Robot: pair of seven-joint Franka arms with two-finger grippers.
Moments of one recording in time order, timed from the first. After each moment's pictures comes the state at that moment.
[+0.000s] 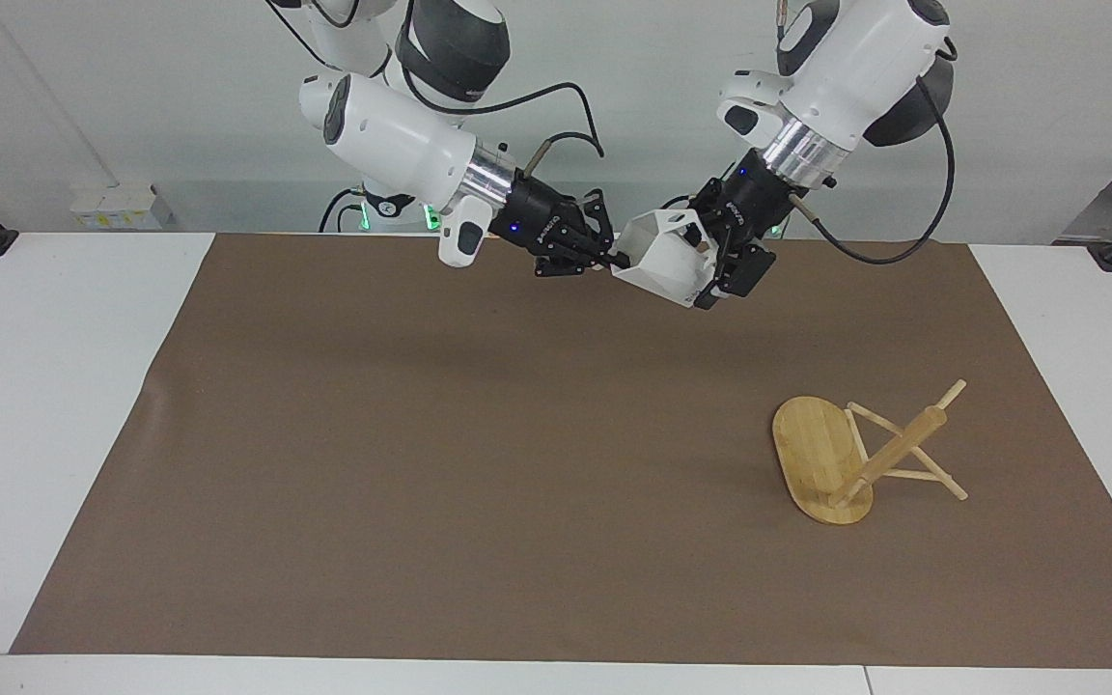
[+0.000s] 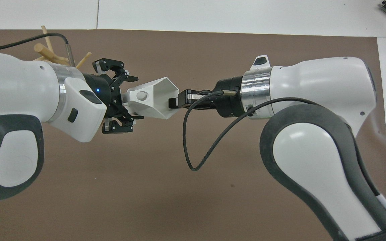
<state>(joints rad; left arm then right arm) -0.52 -0.03 0.11 -1.73 -0.41 2.02 1.22 0.09 0.12 0.36 -1.69 0.96 2.13 -0.03</state>
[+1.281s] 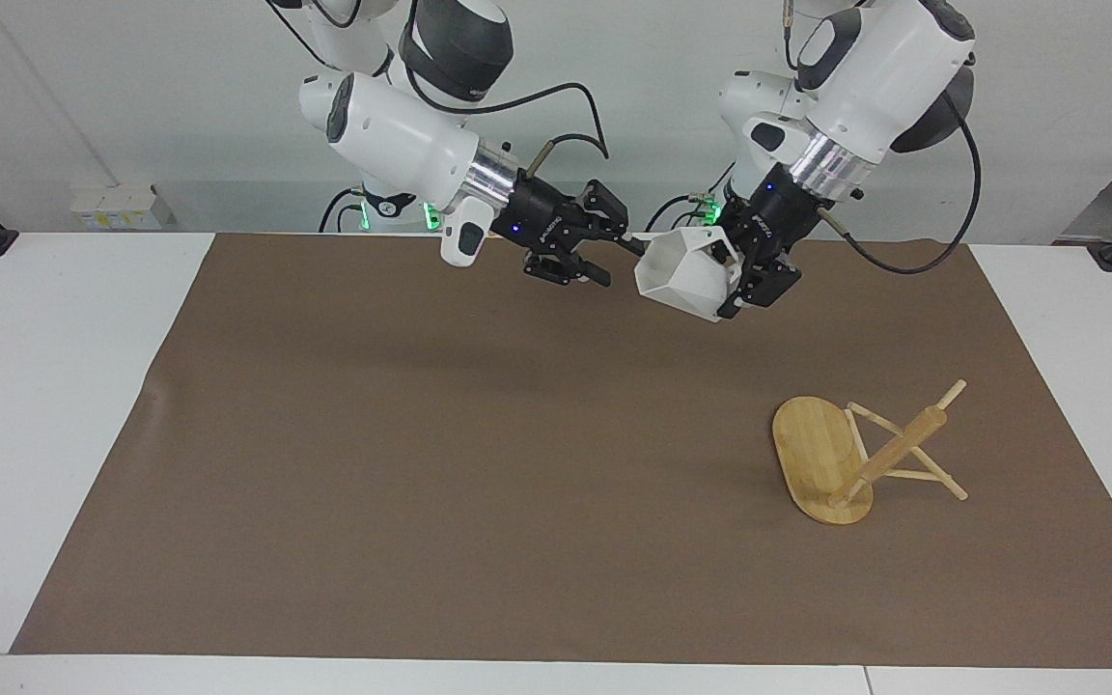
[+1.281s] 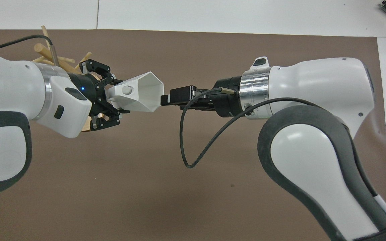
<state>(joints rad) -0.50 -0.04 0.13 -1.76 -0.29 2.02 1.16 0.09 0.13 0.36 -1.69 0.94 2.14 0.03</state>
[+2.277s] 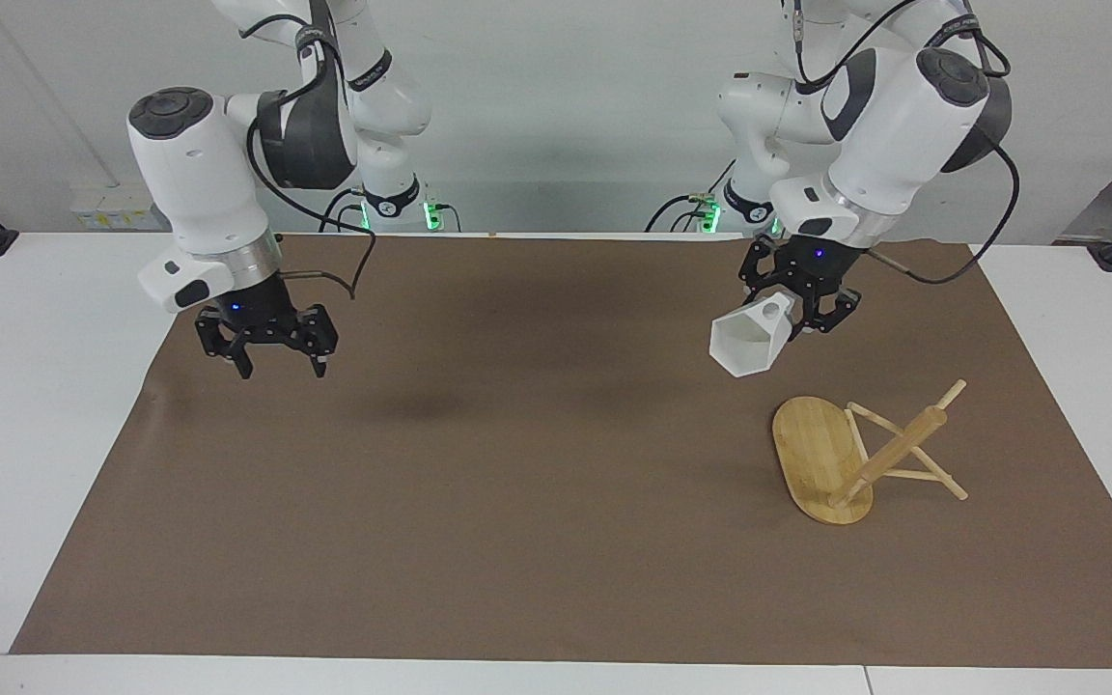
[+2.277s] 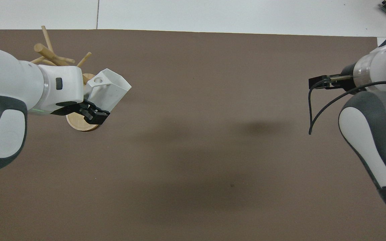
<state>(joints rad) -0.41 0.04 0.13 -1.74 -0.19 1.87 0.44 -0.33 0.12 0.34 -1.73 -0.10 1.99 0.04</state>
